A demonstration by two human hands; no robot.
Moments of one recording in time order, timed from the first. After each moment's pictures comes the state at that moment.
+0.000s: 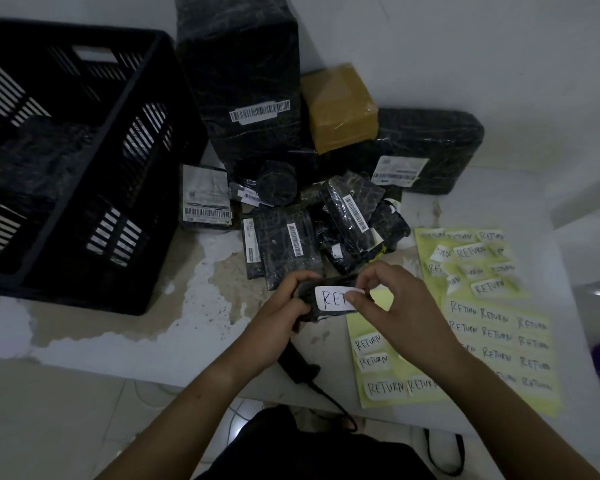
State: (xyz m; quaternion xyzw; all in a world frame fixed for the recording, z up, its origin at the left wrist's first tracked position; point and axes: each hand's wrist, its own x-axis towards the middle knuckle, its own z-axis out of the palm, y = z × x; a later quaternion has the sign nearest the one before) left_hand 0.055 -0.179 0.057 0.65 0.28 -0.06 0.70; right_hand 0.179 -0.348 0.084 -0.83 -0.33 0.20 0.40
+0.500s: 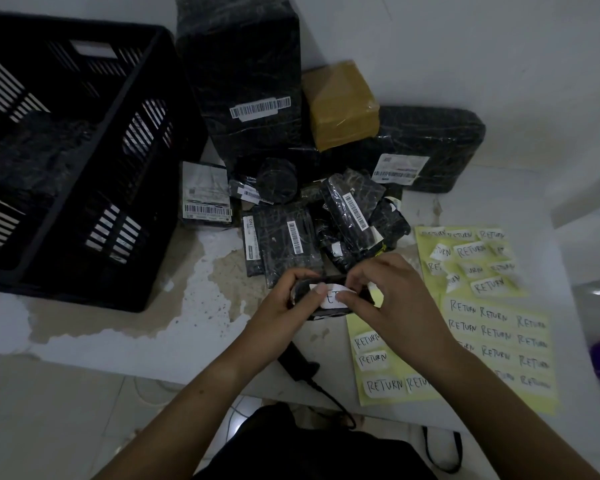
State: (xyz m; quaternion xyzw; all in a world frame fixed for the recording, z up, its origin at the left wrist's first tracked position) left_hand 0.057 -0.184 0.058 0.65 0.27 -0.03 0.71; right_hand 0.181 -0.338 0.087 -0.83 -0.42 0.10 0.35
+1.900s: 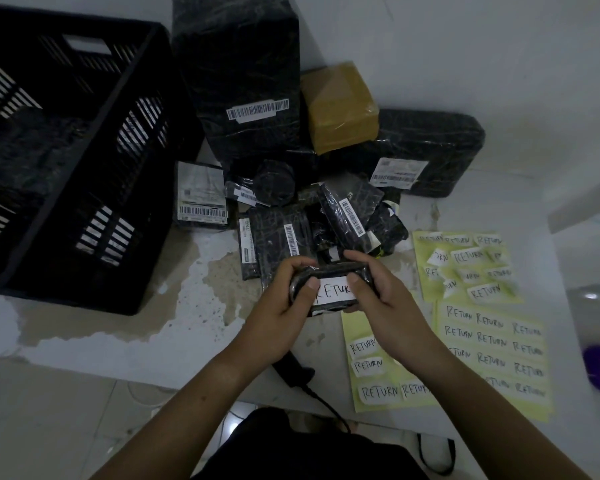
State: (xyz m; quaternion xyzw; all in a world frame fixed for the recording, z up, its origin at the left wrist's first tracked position) left_hand 0.065 -0.181 0.063 0.74 0.22 0.04 0.64; right_hand 0.179 -0.328 0.080 -0.77 -0.21 0.33 0.51
